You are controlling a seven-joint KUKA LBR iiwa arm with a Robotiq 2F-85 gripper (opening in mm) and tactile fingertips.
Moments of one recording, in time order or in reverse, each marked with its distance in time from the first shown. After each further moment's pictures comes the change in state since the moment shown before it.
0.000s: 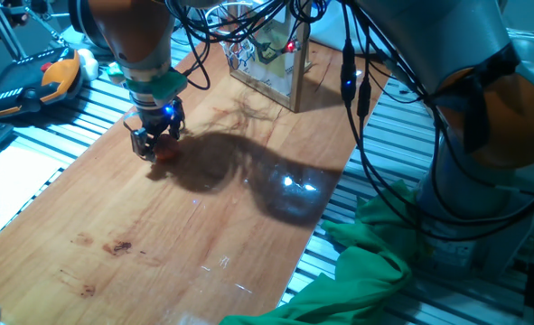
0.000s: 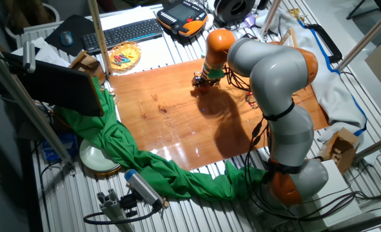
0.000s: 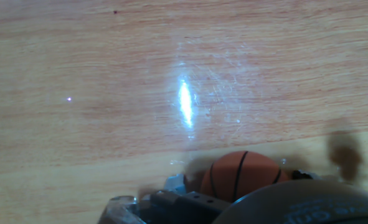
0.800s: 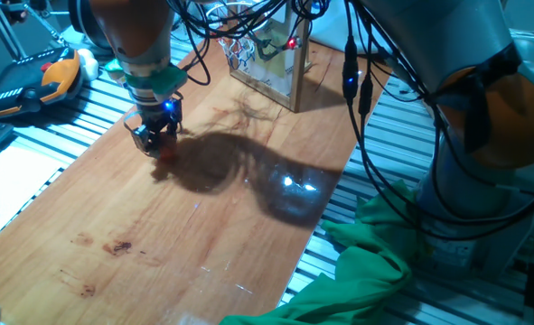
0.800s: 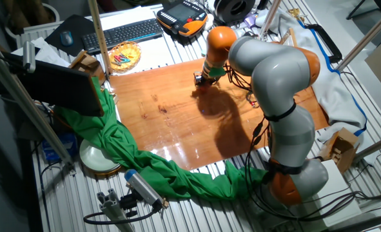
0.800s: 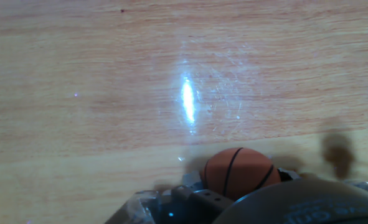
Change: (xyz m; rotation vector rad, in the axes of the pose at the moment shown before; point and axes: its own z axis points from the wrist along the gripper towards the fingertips) arm 0.000 0.000 -0.022 0.010 0.013 -0.025
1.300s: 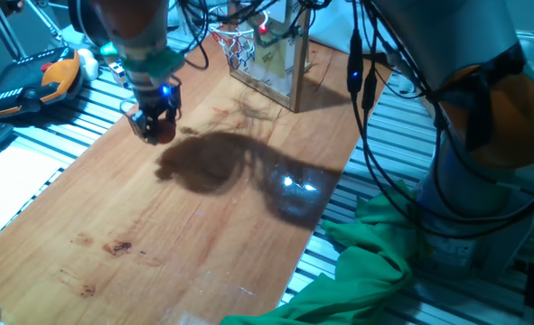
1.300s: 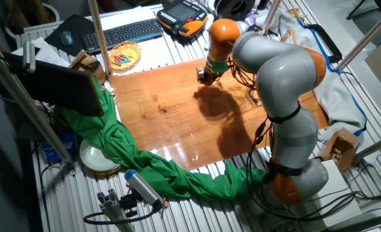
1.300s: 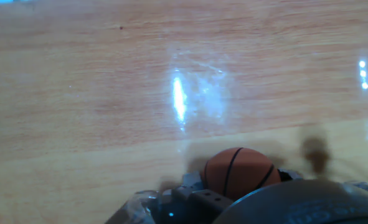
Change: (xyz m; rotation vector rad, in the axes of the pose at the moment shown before) arm 0.000 -0.013 -0.049 0.006 0.007 0.029
